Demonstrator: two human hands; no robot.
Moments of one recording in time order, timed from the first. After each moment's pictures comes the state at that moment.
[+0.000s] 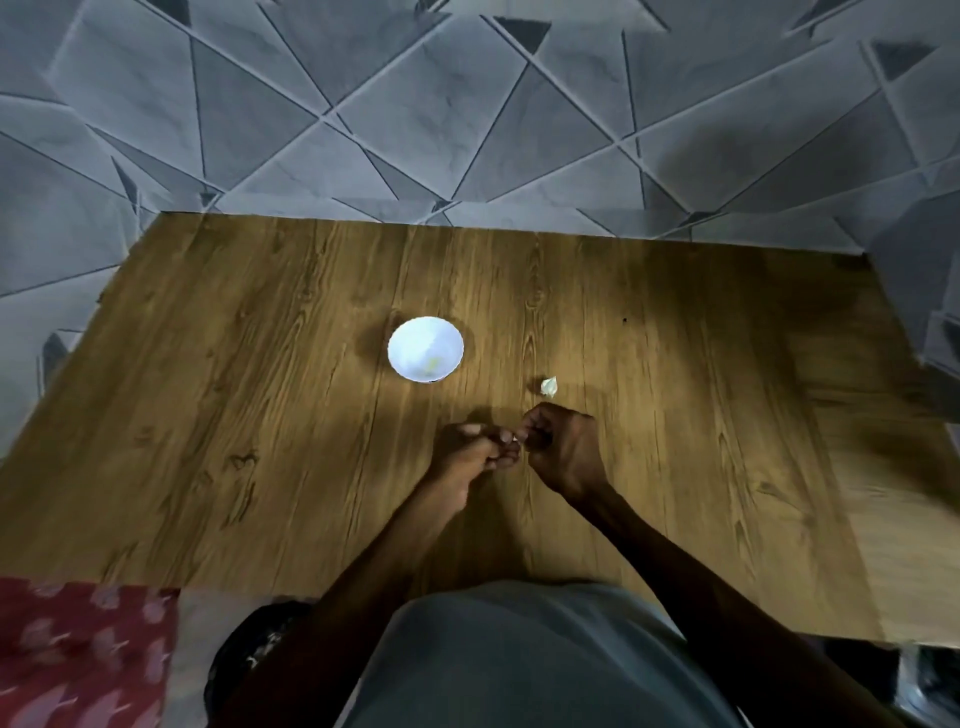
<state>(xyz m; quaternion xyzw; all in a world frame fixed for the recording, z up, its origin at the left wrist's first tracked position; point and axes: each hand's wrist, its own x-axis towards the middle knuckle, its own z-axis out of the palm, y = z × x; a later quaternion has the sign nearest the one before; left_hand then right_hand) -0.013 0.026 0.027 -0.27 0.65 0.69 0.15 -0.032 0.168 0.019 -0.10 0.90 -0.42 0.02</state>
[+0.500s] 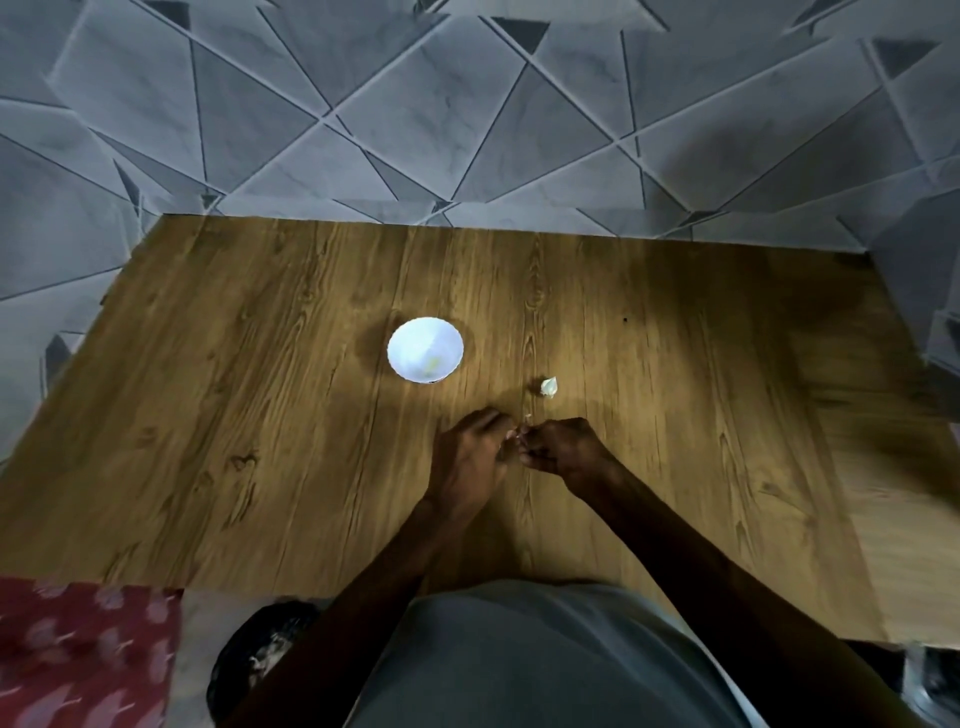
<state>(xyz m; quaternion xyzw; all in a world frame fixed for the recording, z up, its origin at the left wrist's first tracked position) -0.002 0.021 0.020 0.10 0.95 0.26 -0.11 -0.043 0.165 0.031 0.26 0.62 -0.68 0.29</state>
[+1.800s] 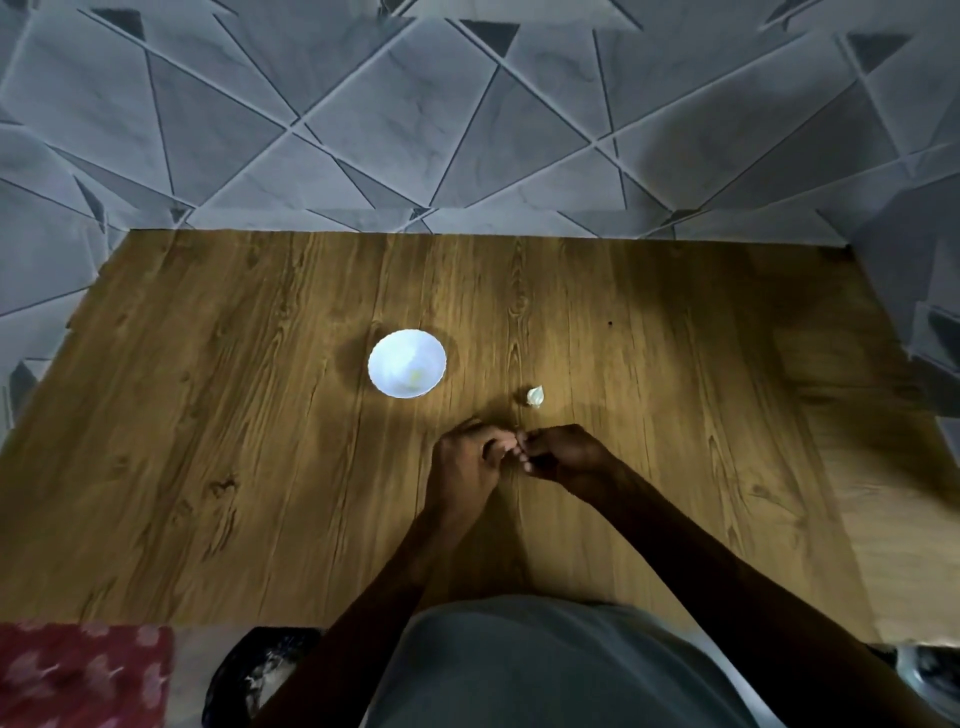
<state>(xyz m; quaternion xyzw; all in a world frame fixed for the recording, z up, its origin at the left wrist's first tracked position) -0.015 0.033 0.015 0.06 0.90 0.41 -0.13 -0.060 0.190 0.013 0.21 0.59 -0.70 0.34</state>
